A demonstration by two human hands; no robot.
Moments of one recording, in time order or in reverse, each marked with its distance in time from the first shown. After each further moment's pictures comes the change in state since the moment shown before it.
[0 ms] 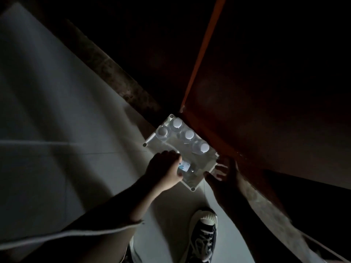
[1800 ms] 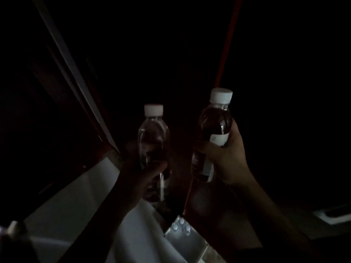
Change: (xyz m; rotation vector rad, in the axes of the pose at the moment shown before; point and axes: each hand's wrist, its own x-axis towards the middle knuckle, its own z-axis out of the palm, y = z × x) left_hand -0.404 0.222 -0.666 -1.265 0.704 0.160; right_hand -0.364 -0.637 -0.338 0.654 -0.093 -0.812
